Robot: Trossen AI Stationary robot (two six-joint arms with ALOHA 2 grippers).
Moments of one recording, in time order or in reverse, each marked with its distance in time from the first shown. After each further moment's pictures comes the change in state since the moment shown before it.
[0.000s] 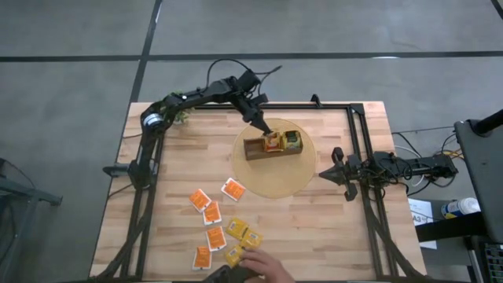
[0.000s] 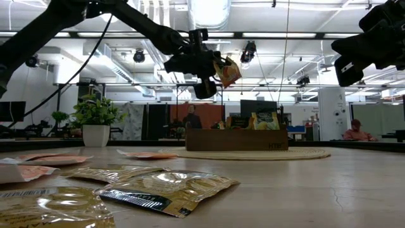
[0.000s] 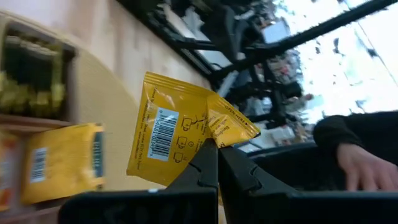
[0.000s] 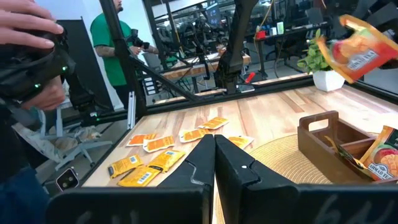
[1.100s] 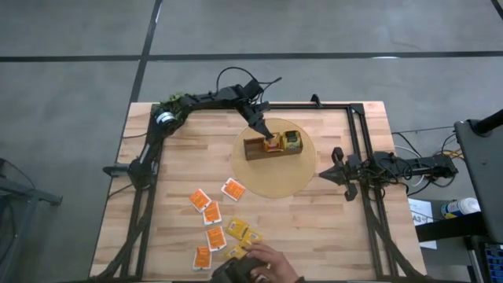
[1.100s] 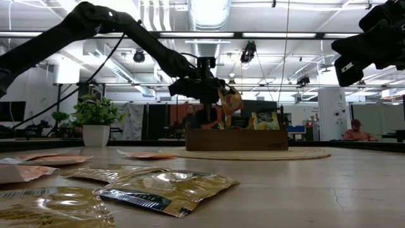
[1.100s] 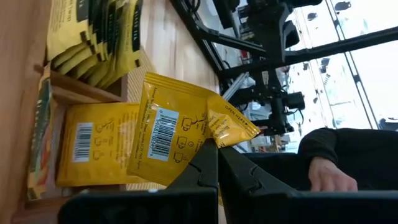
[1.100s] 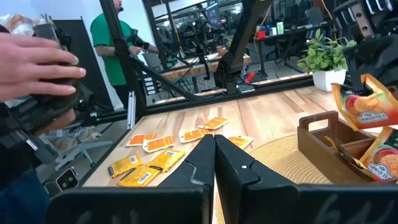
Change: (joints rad) left arm 0.012 0.162 -0.002 0.083 0.042 -0.100; right arm 0.000 0.000 0.000 0.000 0.000 0.000
